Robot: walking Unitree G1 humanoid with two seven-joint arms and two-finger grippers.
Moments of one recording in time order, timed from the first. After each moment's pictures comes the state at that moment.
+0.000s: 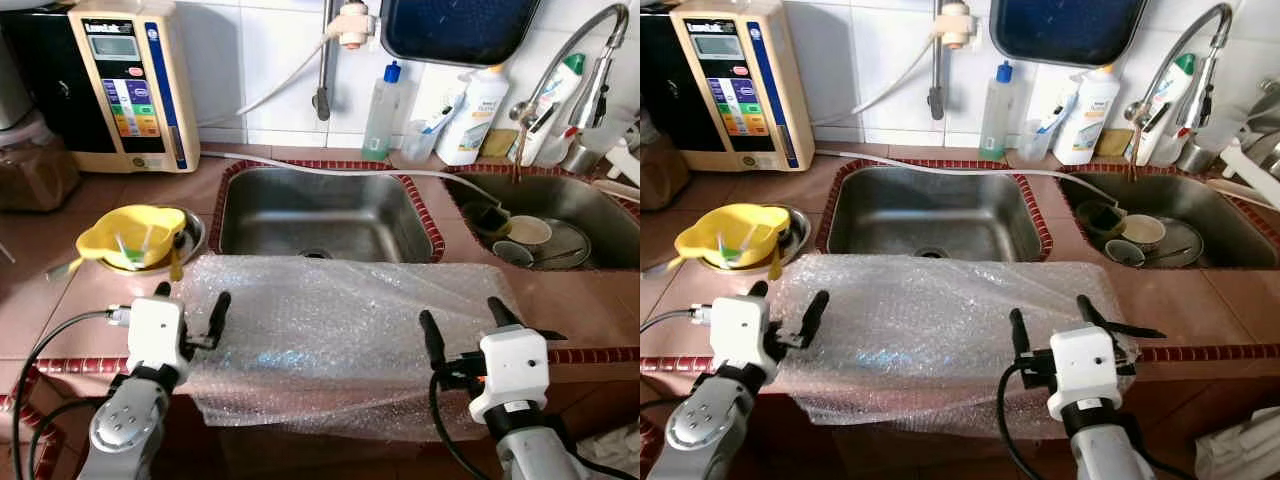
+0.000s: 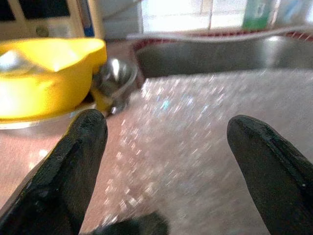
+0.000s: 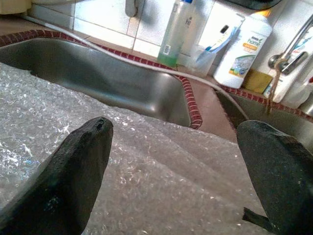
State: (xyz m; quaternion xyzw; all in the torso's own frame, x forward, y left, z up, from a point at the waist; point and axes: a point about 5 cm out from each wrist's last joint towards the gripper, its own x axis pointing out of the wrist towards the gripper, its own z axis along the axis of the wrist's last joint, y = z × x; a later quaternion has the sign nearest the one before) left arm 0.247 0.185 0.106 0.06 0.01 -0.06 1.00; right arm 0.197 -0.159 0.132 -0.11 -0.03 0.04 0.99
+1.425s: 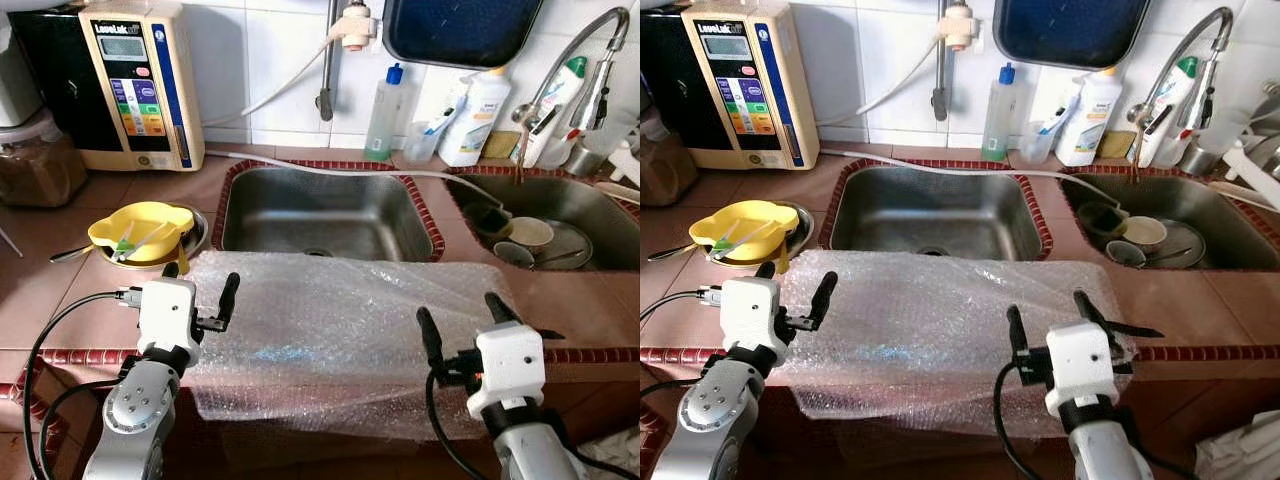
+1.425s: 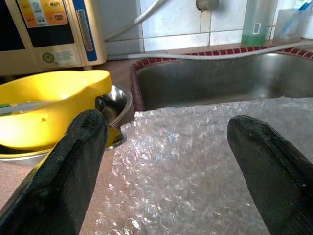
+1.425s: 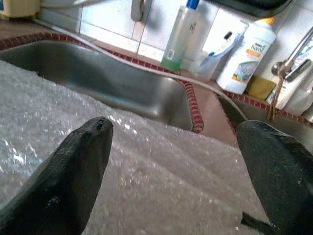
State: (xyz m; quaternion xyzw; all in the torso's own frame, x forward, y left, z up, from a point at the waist) left arm 0.256 0.180 0.117 0.07 -0.01 -0.05 1.00; right arm 0.198 -0.157 0.131 -0.11 -0.03 0.05 0.99
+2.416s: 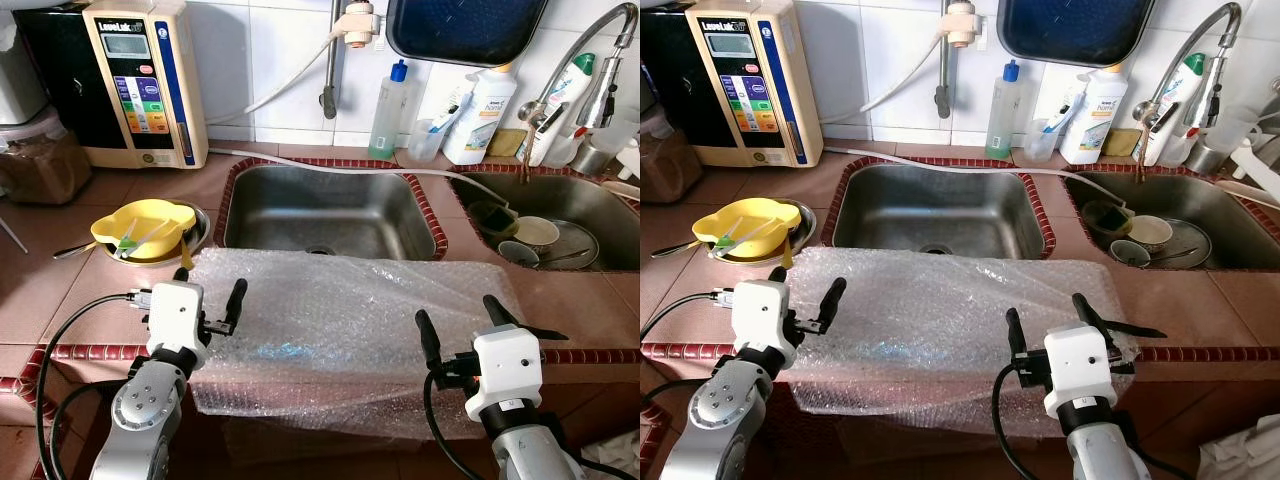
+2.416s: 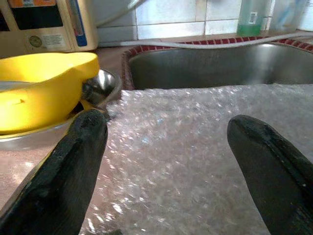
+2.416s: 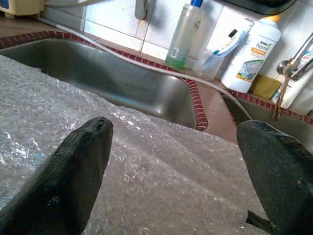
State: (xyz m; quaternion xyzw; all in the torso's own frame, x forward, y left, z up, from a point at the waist) left arm 0.262 0.177 0.110 0.05 0.00 -0.05 1.00; right arm 0.199 -0.155 0.130 -0.12 -0.03 0.05 0.99
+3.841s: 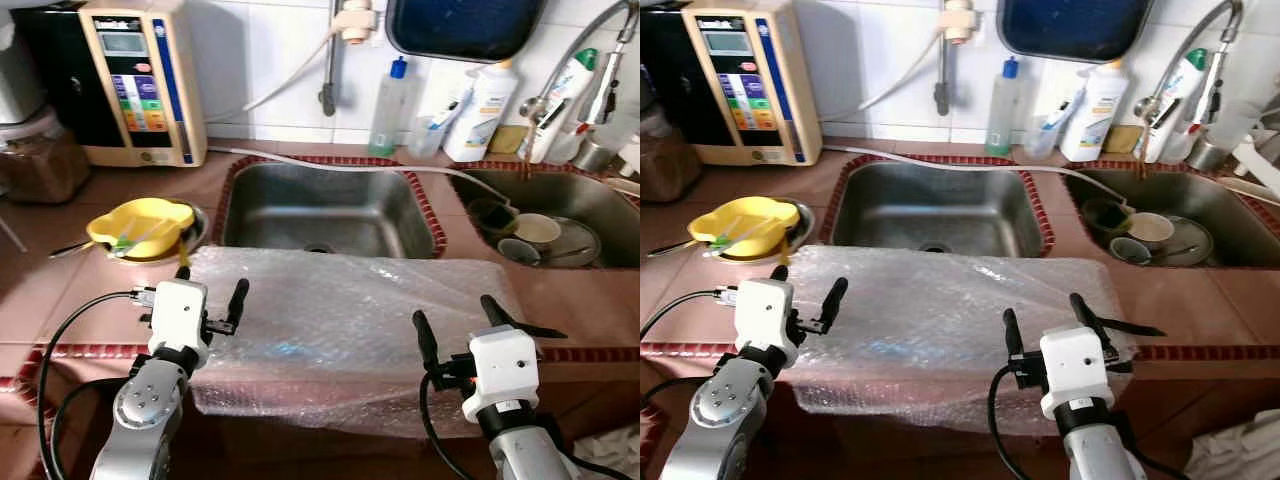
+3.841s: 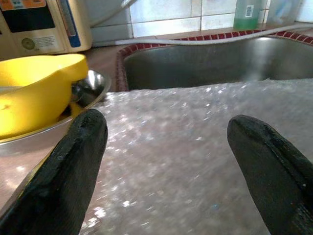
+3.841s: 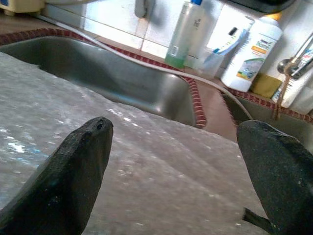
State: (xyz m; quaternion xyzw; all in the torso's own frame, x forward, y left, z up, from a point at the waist) left arm 0.261 0.173 0.110 0.07 0.01 -0.07 1.00; right arm 0.198 -0.152 0.130 -0.12 -0.03 0.05 0.99
